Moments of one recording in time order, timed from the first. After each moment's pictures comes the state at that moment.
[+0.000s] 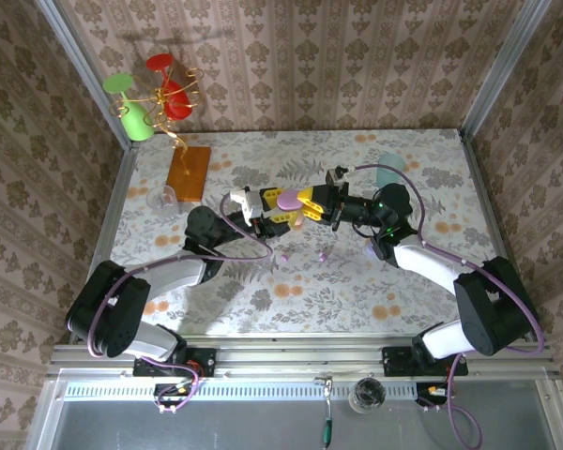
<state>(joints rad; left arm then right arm) -0.61 1.43 0.60 1.16 0.76 -0.13 0.41 1.43 0.73 0.96 -0.91 1.75</state>
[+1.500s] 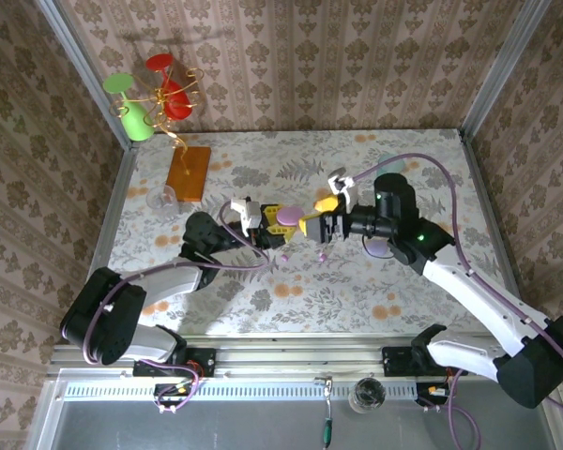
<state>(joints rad) -0.60 1.38 0.53 1.10 0.87 -0.17 0.54 1.11 0.96 -0.19 -0.54 0.20</state>
